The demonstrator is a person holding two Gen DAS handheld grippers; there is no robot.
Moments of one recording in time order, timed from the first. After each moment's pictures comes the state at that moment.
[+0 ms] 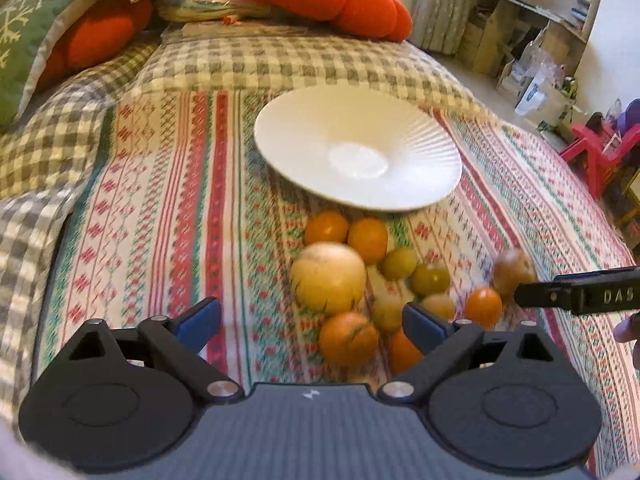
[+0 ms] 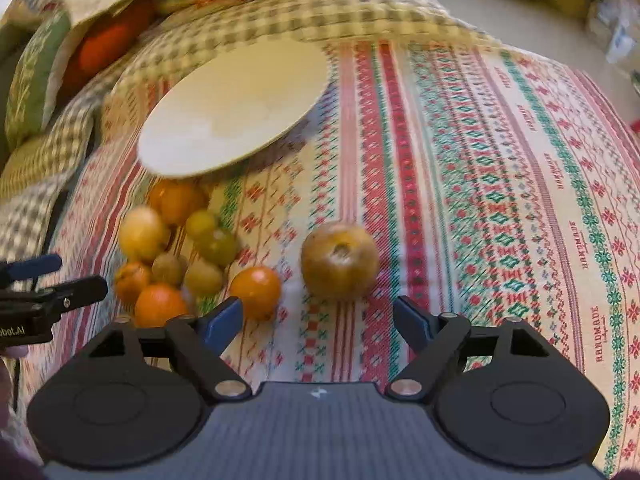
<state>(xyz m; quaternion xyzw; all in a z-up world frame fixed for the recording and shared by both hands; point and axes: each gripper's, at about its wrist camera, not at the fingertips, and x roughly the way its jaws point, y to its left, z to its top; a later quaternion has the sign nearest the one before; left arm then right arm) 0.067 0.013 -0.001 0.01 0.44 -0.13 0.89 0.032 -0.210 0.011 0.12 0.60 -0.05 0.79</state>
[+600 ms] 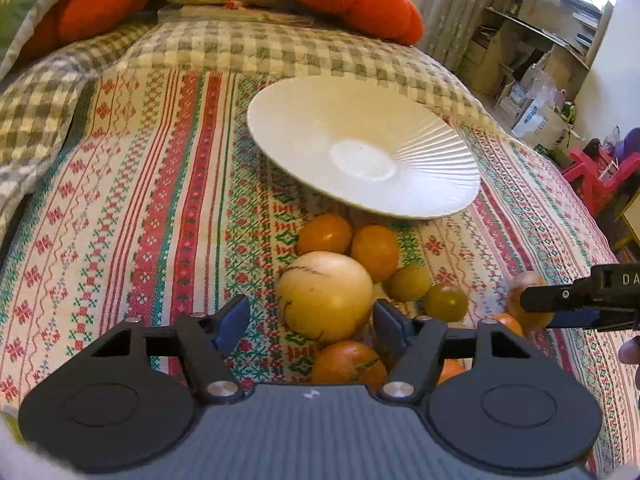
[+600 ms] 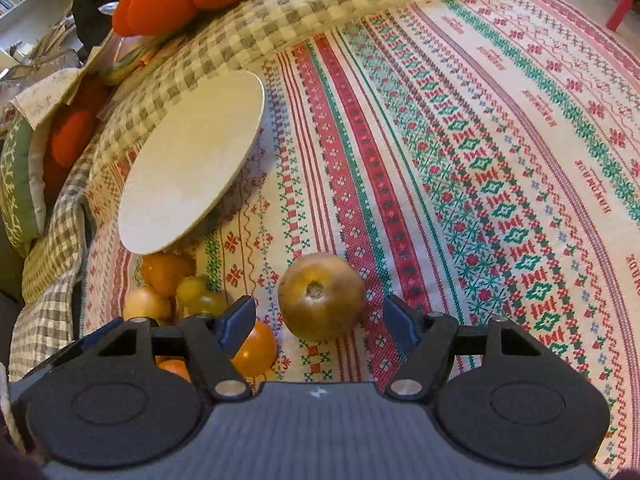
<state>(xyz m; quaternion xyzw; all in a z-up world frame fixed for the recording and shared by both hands) 0.087 0.015 -0.034 -0.04 0.43 -0.14 0.89 0.038 -0.242 -0.013 0.26 0.58 -0.09 0.76</state>
